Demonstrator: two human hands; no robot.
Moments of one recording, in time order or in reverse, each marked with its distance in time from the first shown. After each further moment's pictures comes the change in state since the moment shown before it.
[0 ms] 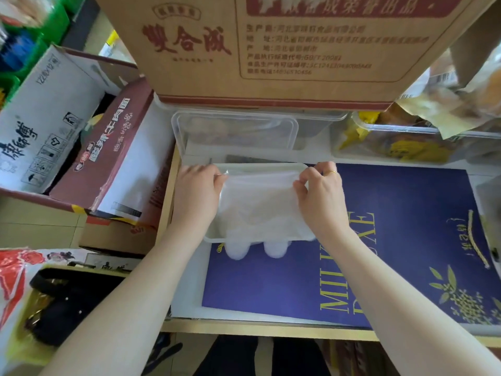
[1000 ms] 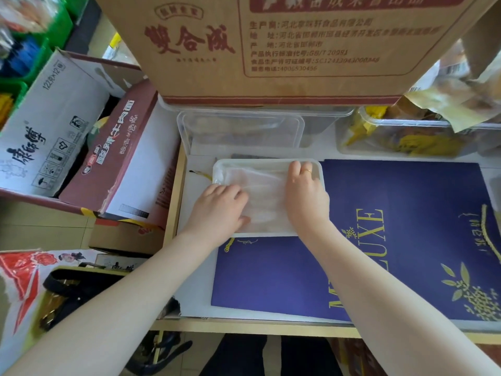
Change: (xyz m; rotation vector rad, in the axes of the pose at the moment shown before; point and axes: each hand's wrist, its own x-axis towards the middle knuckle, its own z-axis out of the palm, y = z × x) left_hand -0.023 -0.001 0.010 0.406 -0.340 0.451; right_hand 0.006 -0.018 0.035 -0.363 -0.024 -0.052
